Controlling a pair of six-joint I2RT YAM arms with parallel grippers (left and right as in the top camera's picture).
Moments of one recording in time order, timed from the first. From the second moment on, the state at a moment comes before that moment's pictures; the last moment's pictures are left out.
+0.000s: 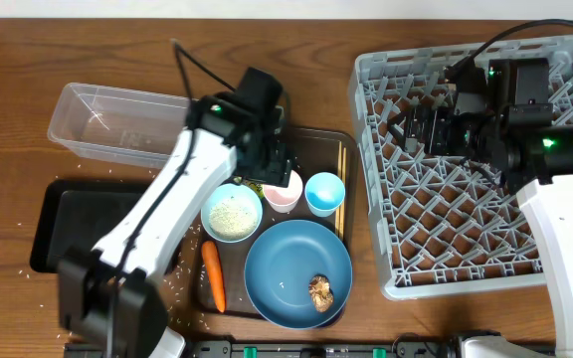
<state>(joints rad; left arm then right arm) -0.45 1.72 1.48 -1.14 0.10 -0.26 0.09 1.40 1.39 -0.94 -0.36 0.21</state>
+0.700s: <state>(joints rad) -0.45 1.88 1.37 -1.01 0.07 -0.28 0.09 1.40 1.39 -0.96 -0.30 0.23</state>
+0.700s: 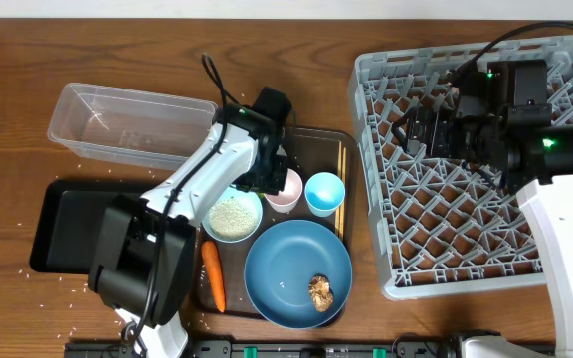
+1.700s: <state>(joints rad) -0.22 1.37 1.46 -1.07 0.35 -0.22 0.09 1.40 1.39 -0.87 -0.49 0.20</state>
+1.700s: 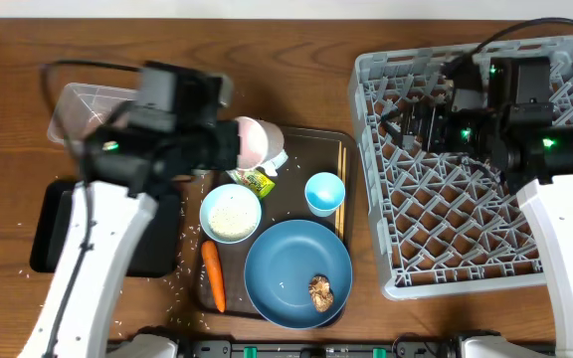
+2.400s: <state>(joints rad) -0.09 1.44 1.46 -1.03 1.31 -0.03 0.37 1.40 1.40 -0.58 -1.08 -0.09</state>
